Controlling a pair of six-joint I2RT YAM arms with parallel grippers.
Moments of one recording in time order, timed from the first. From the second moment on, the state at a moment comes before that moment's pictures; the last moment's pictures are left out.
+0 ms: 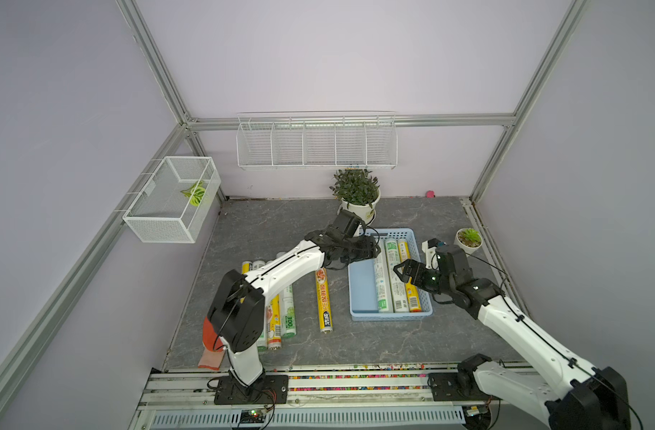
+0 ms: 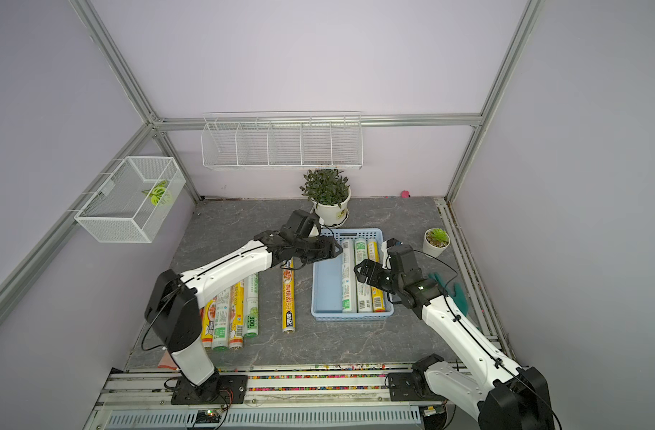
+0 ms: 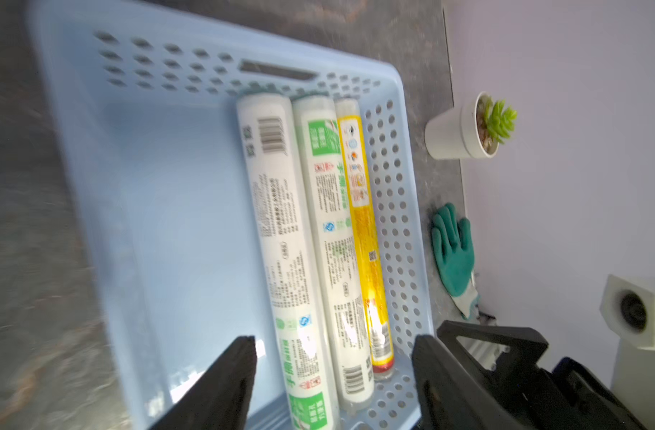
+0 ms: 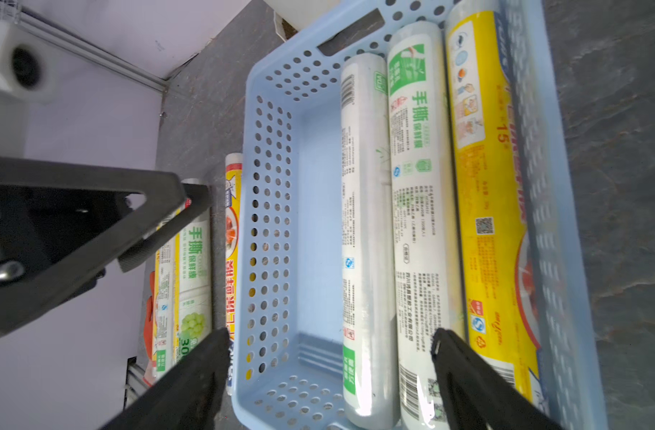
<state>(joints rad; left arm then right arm) -0.77 1.70 1.41 -0.47 0.18 -0.74 0.39 1.06 0.76 -0.43 -0.26 0.68</state>
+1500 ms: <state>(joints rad) -0.29 1.51 0.91 -0.67 0.02 -0.61 0.97 1.92 1.47 -0.45 -0.13 0.61</state>
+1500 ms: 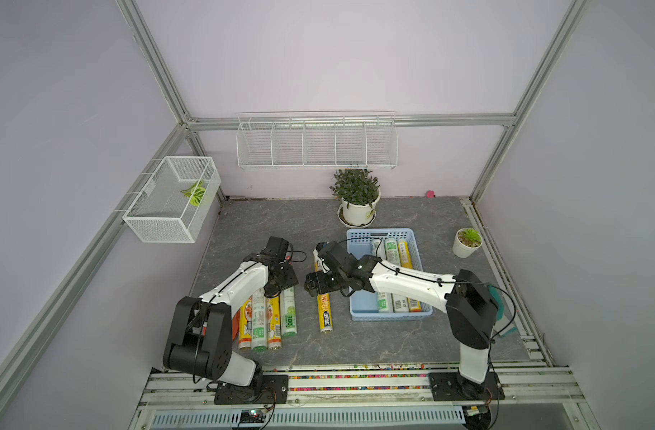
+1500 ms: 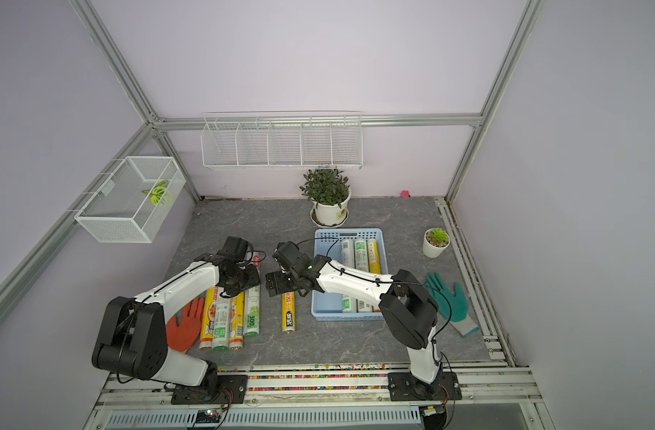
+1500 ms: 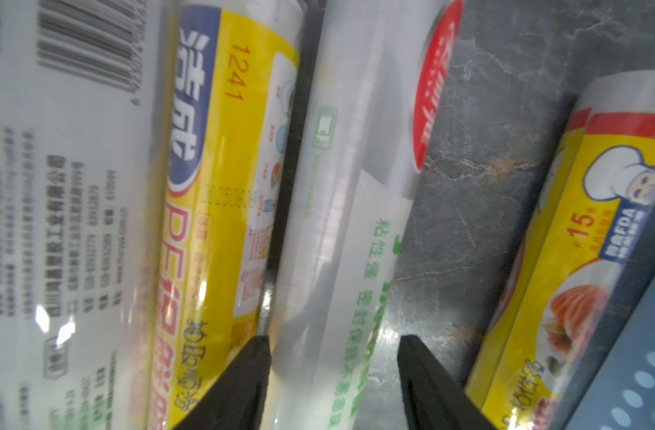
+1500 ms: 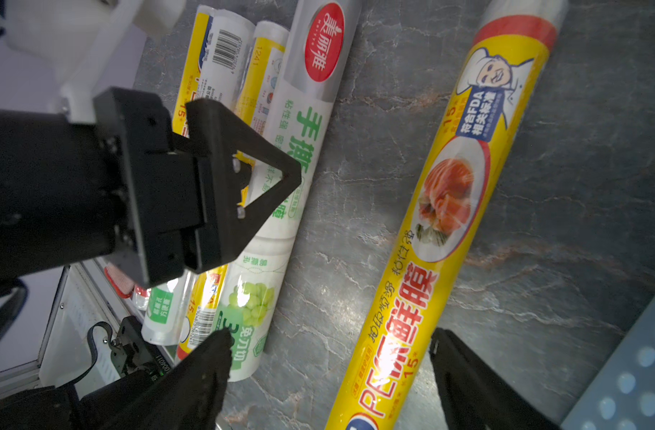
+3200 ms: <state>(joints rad) -0.37 1.57 1.15 -0.88 -0.01 -0.49 0.93 1.77 1.29 -0.36 -0.11 0.65</state>
